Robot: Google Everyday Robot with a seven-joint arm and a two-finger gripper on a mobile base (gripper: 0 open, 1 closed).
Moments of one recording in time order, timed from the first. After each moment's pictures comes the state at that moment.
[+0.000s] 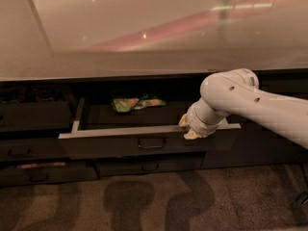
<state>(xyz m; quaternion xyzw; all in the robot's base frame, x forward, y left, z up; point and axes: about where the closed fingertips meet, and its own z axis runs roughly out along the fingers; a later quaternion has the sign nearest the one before) 0.551 -0.130 0.671 -0.82 0.54 -0.04 0.16</state>
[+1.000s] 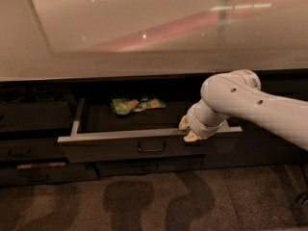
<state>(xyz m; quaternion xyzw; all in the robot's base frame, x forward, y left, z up) 0.543 -0.127 0.677 -0.83 0.54 -0.04 0.16</state>
